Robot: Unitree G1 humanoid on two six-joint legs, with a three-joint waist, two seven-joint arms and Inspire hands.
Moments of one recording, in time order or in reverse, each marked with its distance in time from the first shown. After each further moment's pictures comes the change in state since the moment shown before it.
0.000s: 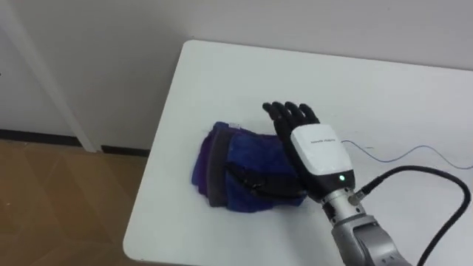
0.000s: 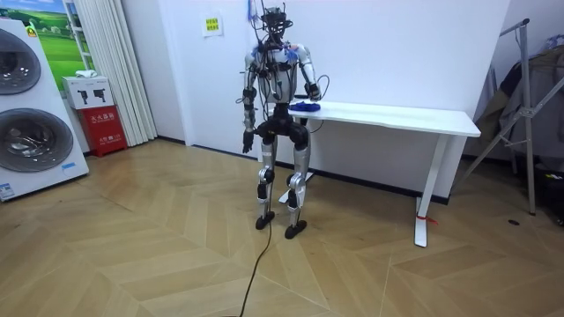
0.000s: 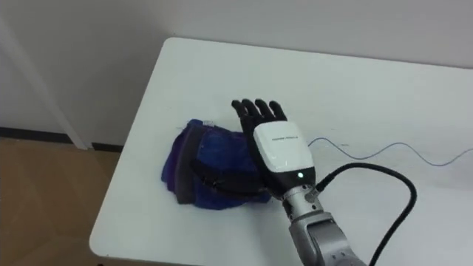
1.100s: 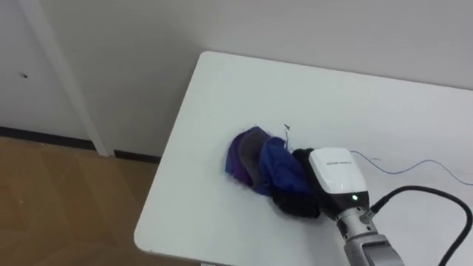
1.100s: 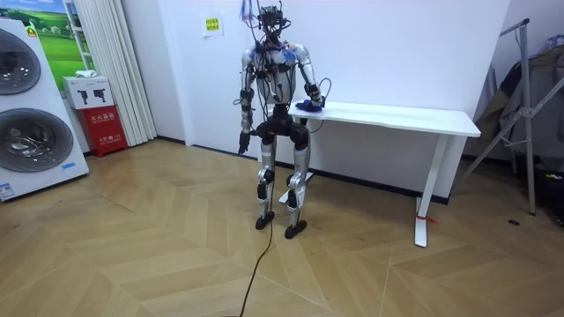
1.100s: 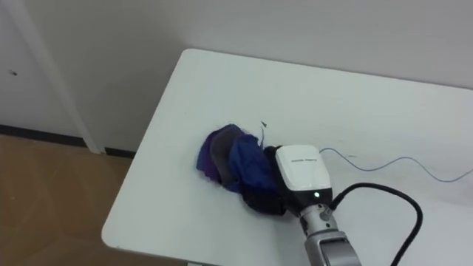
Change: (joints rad) left arm 0.040 0.002 0.005 -0.032 0.065 0.048 0.021; right arm 0.019 0.005 -0.066 0.185 -0.021 0.019 -0.116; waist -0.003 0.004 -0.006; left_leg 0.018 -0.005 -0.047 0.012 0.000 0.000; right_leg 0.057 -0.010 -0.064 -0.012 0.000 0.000
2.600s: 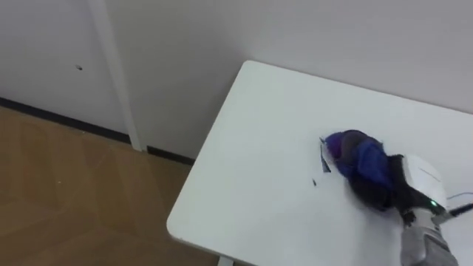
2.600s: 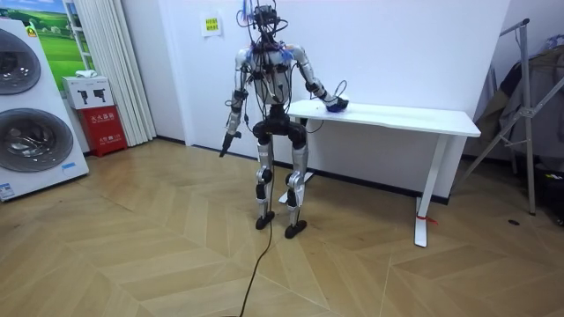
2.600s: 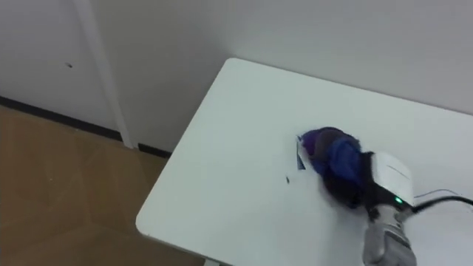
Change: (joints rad) left arm 0.160 0.007 0.256 -0.135 0.066 0.078 -0.022; right arm -0.125 -0.087 -0.433 0.550 0.342 -0.033 -0.040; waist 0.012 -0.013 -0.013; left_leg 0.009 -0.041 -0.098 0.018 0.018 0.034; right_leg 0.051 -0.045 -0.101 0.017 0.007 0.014
